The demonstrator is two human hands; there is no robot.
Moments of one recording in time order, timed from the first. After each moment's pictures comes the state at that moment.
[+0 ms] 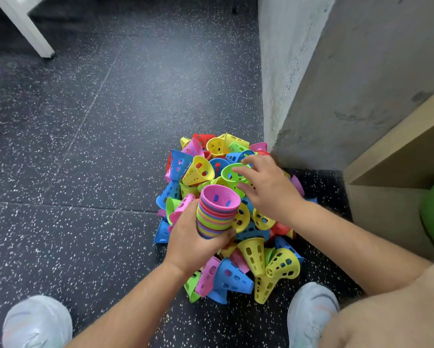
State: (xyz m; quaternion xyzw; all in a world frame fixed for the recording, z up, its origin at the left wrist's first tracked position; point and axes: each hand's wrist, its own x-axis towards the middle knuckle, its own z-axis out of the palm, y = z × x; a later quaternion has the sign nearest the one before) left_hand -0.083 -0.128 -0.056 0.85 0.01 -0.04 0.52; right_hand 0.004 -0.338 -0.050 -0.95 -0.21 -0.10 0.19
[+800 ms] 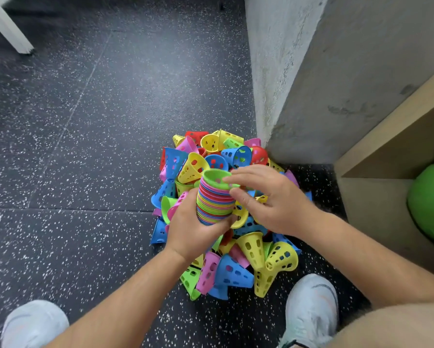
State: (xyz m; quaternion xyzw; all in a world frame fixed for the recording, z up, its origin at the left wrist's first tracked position) left_hand -0.064 -0.125 -0.061 0.83 -0.01 -0.04 0.56; right_hand -0.044 -0.326 -0.001 -0.89 -0.23 -0.06 0.40
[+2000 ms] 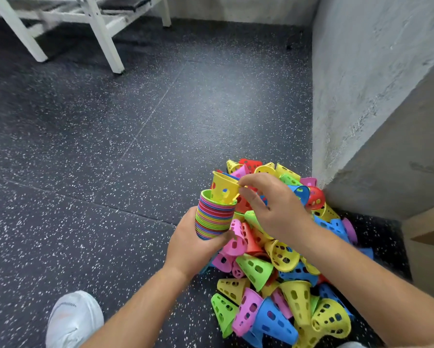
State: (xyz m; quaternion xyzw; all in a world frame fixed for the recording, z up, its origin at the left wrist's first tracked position) left_hand -0.050 -0.036 -0.055 0.84 0.14 0.00 0.52; right_hand 0.028 -0.230 -0.003 -0.87 -0.25 -0.07 0.41
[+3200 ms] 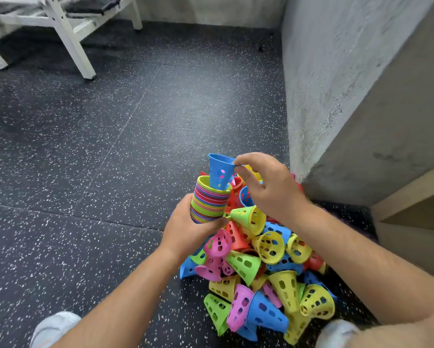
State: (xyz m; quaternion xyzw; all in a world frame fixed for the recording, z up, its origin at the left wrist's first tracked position) left_hand -0.017 -0.039 -0.039 0.82 0.08 -0.05 0.57; right_hand 0.044 -0.242 0.021 -0.88 -0.23 -0.16 0.39
